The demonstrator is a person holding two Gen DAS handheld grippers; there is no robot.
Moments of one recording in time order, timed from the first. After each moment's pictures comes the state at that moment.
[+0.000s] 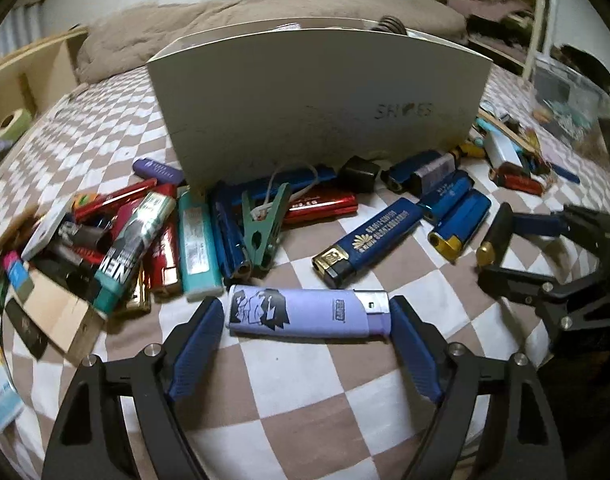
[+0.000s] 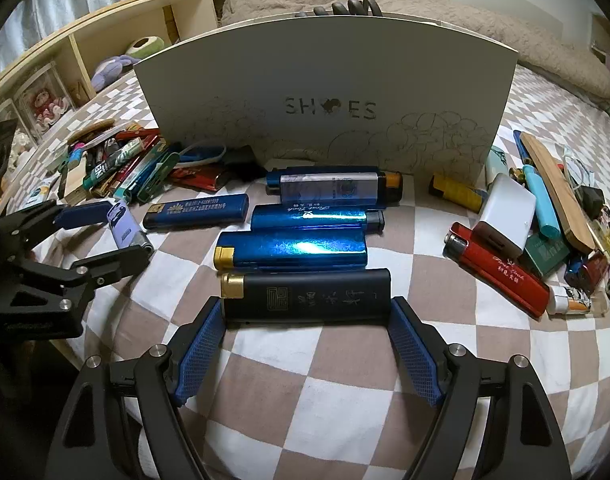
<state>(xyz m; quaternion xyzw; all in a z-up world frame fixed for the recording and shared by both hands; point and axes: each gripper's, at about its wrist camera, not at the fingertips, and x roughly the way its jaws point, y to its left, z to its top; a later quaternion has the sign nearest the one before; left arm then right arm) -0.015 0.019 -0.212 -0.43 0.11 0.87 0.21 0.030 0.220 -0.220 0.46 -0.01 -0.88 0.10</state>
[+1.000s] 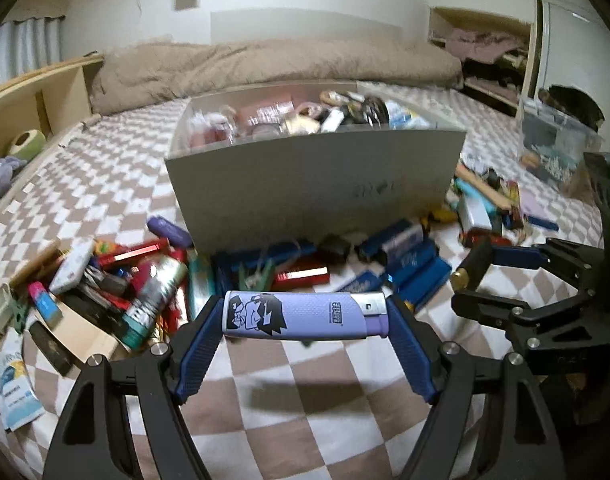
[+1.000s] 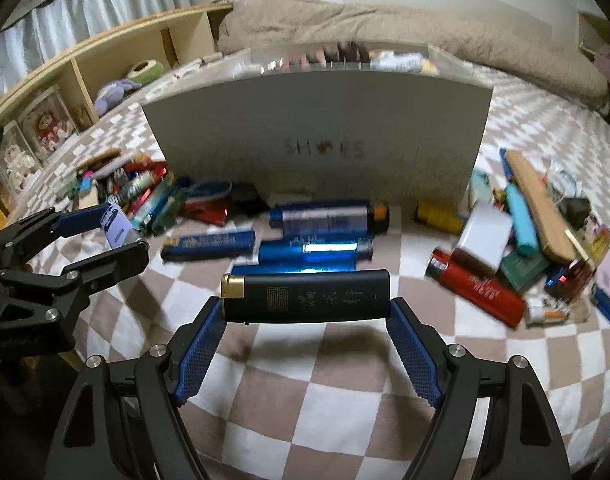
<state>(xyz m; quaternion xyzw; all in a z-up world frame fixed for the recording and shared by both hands) -0.003 0.022 -0.159 -0.36 0.07 0.91 0.20 0.033 0.223 -0.189 0.42 -0.02 -0.90 0.09</state>
